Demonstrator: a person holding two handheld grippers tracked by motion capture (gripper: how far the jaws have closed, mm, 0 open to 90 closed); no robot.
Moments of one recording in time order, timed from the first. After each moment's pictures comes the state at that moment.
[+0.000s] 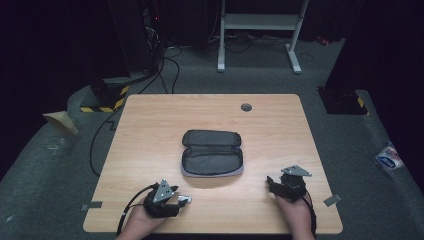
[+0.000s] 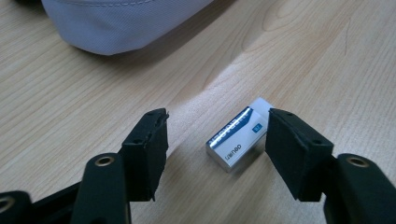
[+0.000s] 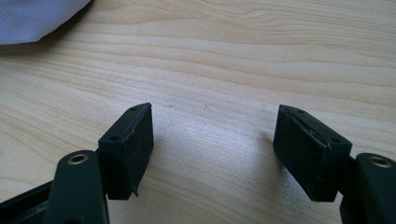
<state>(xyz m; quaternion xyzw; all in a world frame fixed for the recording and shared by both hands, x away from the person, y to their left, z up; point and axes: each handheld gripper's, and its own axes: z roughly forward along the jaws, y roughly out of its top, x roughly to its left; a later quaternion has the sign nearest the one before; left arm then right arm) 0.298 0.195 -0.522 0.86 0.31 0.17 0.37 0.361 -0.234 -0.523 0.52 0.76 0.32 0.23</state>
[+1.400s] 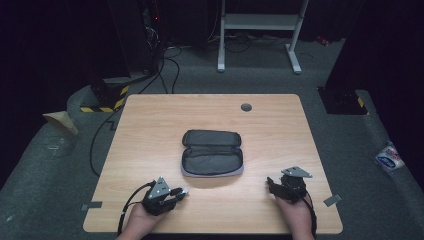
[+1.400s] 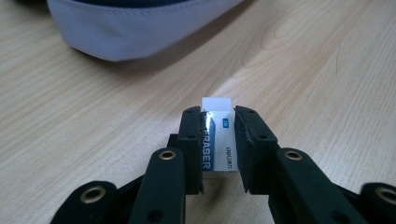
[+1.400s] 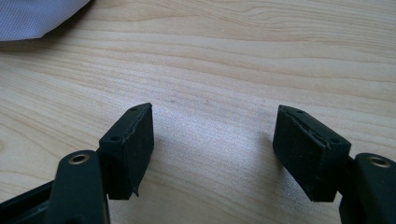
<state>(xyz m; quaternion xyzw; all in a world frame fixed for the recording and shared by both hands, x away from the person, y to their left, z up) 0.302 0.205 -0.520 0.83 0.34 0.15 0.42 0.358 -0.234 -0.523 0.52 0.75 0.32 0.23</state>
